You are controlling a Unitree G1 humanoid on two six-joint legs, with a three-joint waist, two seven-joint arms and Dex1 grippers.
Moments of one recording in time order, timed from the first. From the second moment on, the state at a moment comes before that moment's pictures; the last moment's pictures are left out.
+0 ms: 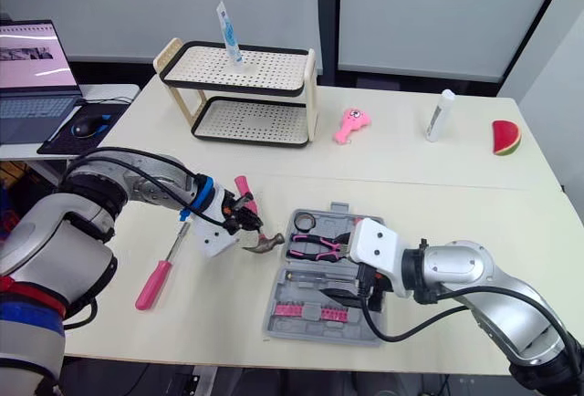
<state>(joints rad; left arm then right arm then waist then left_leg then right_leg) -1.17 0.75 -0.81 1.12 0.69 -1.29 -0.60 -0.26 -0.78 0.28 -0.74 0.43 0.77 0.76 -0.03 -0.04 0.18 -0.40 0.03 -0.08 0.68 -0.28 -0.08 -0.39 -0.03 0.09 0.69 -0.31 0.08</state>
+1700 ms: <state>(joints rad) -0.33 0.53 -0.08 -0.26 -0.13 1.23 -0.40 -0.32 -0.77 0.34 -0.69 0.34 0.71 0.85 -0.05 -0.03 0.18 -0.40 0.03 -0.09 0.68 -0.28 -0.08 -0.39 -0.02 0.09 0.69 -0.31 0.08</state>
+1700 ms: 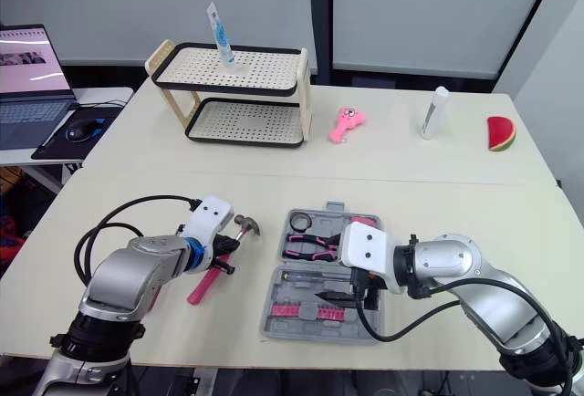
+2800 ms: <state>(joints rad) -0.04 0.45 0.13 -0.21 -0.24 0.64 -0.50 -0.27 -0.74 0.24 -0.74 0.41 0.75 0.79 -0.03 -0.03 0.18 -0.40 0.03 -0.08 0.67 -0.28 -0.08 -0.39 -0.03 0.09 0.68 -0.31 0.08</state>
